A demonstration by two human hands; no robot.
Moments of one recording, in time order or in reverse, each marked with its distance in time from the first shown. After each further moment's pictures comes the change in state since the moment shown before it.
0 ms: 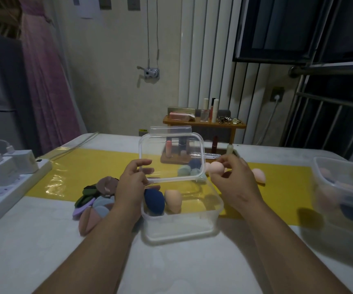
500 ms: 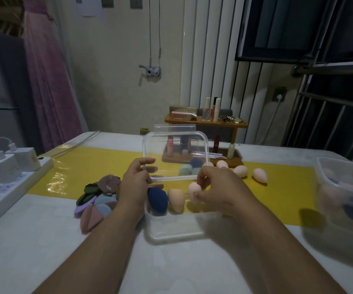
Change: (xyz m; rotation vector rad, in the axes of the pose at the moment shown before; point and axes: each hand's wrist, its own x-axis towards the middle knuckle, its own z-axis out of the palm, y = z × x) left_hand 0.001 -0.002 0.003 0.022 -0.010 0.019; right_hand -0.009 -0.035 0.002 -0.401 -0.419 -0.042
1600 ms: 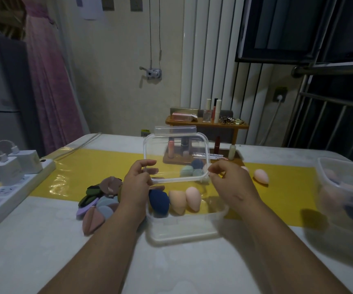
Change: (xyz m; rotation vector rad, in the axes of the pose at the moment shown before) left_hand -0.003 0.001 -0.002 -0.003 0.005 -0.011; right_hand 0.010 0.019 0.005 0.312 0.287 0.057
